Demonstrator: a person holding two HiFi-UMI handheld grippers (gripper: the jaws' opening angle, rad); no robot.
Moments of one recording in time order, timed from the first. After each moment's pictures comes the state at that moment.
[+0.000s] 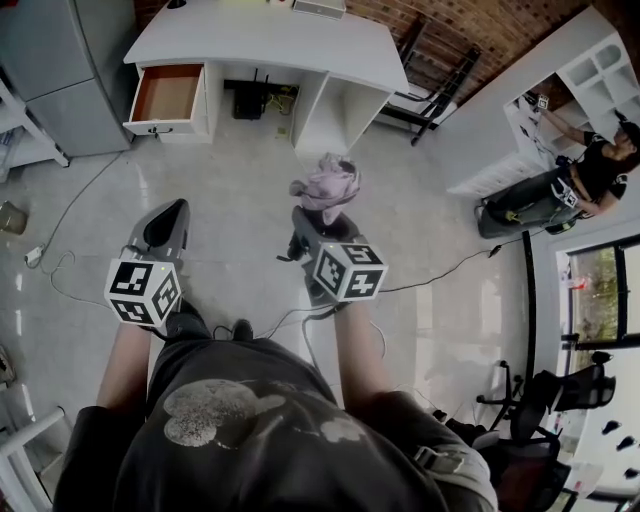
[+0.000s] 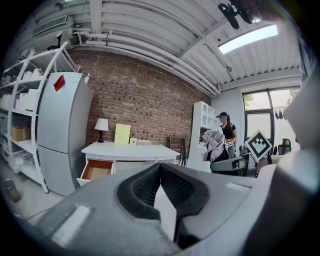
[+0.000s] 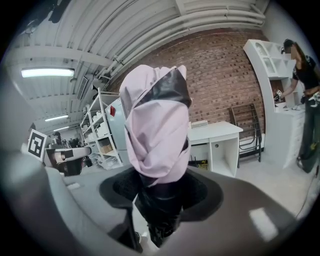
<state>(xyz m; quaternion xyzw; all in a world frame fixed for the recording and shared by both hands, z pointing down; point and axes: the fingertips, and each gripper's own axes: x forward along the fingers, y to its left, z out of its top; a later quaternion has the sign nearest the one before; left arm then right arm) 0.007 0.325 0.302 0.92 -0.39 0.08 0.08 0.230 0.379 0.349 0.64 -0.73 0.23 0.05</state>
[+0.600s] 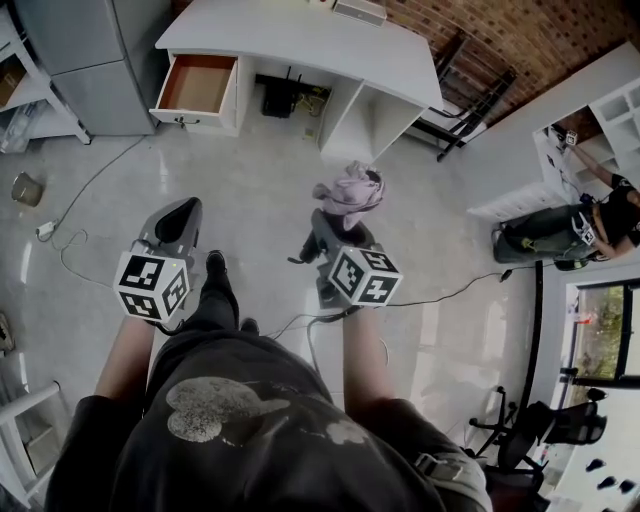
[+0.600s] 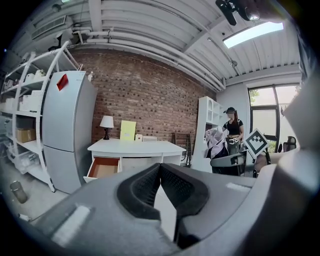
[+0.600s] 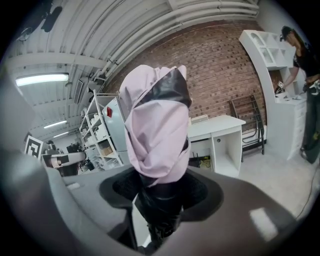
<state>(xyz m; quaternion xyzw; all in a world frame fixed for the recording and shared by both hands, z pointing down) -0.012 0.297 0.317 0.90 -0.41 0.11 0.09 0.230 0.341 0.368 0.64 -0.73 0.26 0.04</state>
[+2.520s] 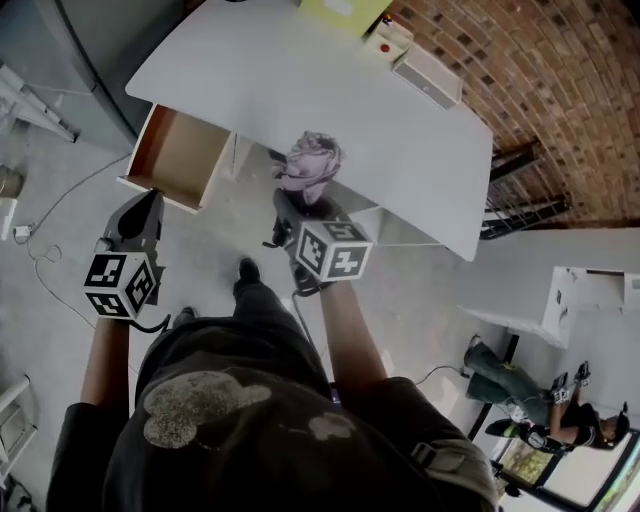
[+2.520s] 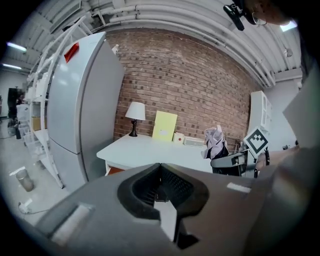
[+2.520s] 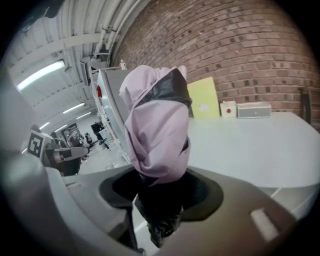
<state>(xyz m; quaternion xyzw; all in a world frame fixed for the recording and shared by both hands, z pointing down) -0.003 -0.157 0.378 0.81 -0.55 0.11 0.17 0.233 -0.192 0.426 0.48 -0.82 0.28 0.15</state>
